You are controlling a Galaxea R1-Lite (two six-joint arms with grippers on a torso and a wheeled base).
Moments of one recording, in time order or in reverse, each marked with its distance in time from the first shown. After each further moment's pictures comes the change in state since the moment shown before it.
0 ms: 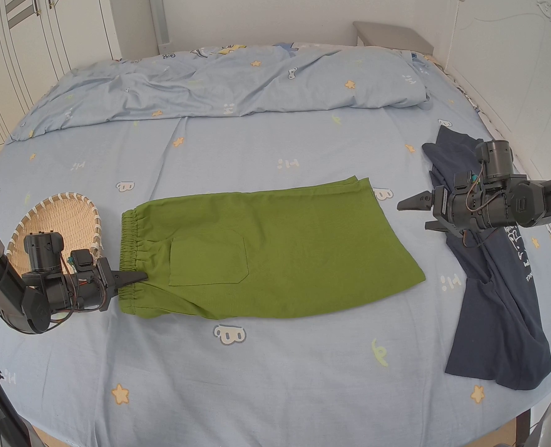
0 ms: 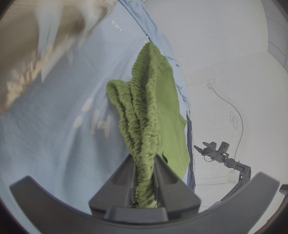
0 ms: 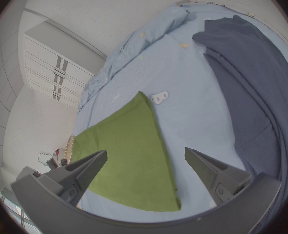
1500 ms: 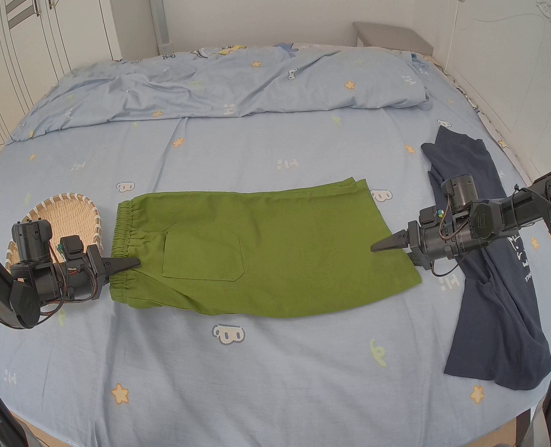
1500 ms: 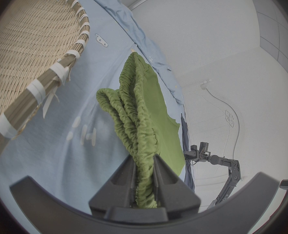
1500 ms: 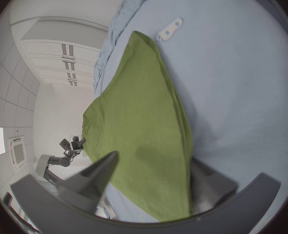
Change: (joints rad) left arm 0.010 -0.094 -0.006 0.025 -0.003 0.006; right arm 0.020 0.263 -0.138 0.157 0.337 -0.071
